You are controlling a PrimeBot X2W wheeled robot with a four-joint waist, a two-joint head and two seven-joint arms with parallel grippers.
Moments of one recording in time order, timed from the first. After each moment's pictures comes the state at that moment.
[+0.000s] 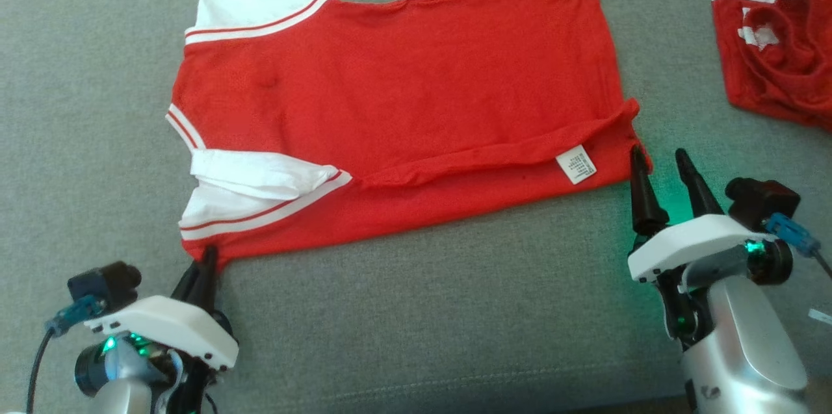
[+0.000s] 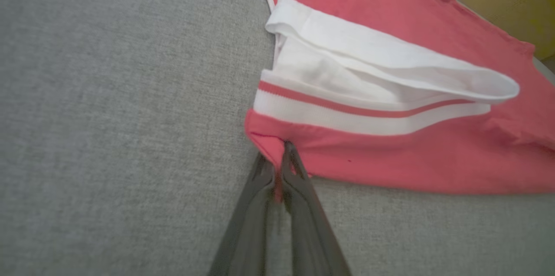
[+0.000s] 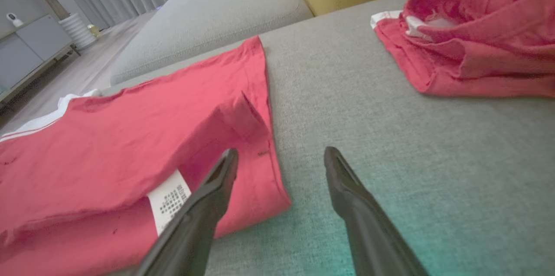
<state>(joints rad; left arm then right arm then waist) -0.01 0.10 -0.02 0.19 -0.48 -0.03 0.13 -0.31 -0.05 -0.01 0.49 0.29 0.13 -0.09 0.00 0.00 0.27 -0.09</state>
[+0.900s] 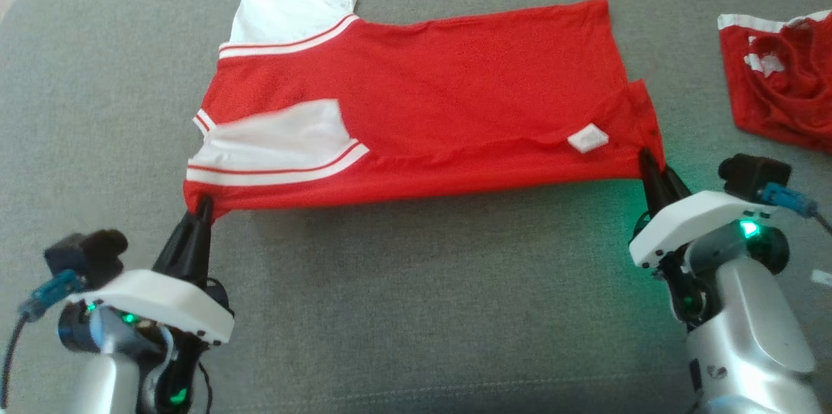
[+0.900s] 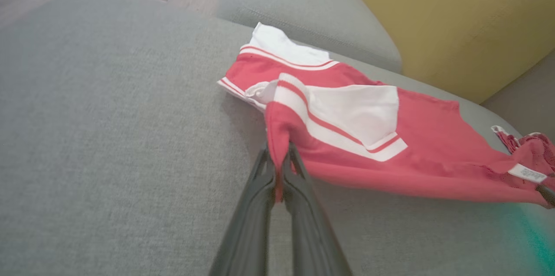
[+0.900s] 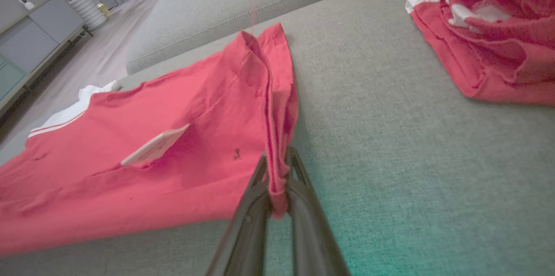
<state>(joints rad) -0.03 0.14 -0.06 0.03 -0.48 -0.04 0.11 -0.36 -0.05 -0.04 0.52 0.32 0.13 0.12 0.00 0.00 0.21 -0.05</state>
